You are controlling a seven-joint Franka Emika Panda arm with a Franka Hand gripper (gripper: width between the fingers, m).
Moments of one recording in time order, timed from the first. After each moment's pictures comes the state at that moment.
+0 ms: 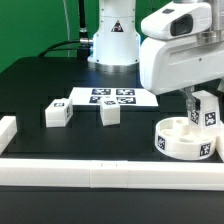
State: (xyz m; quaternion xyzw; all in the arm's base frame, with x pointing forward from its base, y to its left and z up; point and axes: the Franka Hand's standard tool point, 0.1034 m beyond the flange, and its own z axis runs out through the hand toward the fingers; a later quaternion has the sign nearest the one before) arm 0.586 0.108 0.078 -0.99 -0.11 -0.01 0.07
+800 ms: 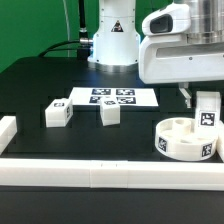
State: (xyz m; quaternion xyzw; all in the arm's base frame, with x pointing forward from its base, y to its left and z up) arm 0.585 0.111 0.078 -0.98 0.17 0.01 0.07
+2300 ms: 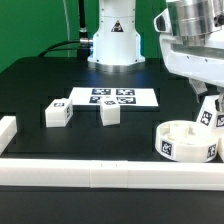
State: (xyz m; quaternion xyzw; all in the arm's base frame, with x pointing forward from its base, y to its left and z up) arm 0.585 0.119 0.077 -0.78 0.61 0.06 0.12
